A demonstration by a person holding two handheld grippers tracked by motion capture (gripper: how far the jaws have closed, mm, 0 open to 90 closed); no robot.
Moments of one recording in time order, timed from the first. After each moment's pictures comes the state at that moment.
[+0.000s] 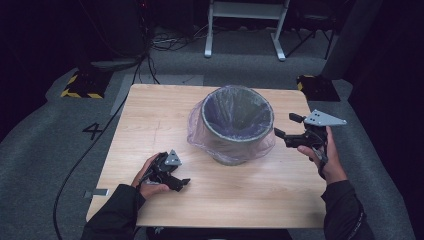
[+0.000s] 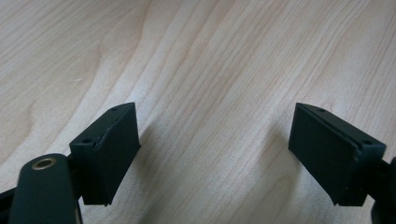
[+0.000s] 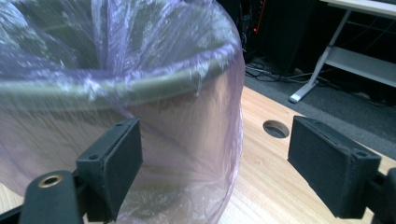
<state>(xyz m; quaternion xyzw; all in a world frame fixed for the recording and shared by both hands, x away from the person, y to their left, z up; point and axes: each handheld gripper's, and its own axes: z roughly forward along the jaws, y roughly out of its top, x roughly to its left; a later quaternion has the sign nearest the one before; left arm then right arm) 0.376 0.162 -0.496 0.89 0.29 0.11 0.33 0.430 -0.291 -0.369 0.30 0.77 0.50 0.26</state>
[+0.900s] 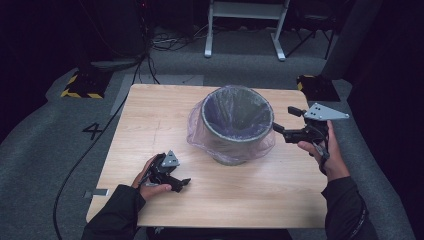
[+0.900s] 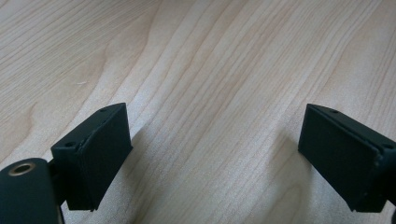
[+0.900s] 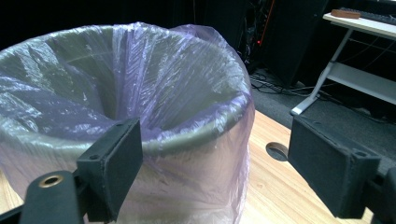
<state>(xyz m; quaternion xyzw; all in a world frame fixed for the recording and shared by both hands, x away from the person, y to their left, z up) 0.375 0.166 -0.504 0.88 0.29 0.12 0.36 0.425 -0.277 -0.340 0.28 0.77 0.51 0.27</state>
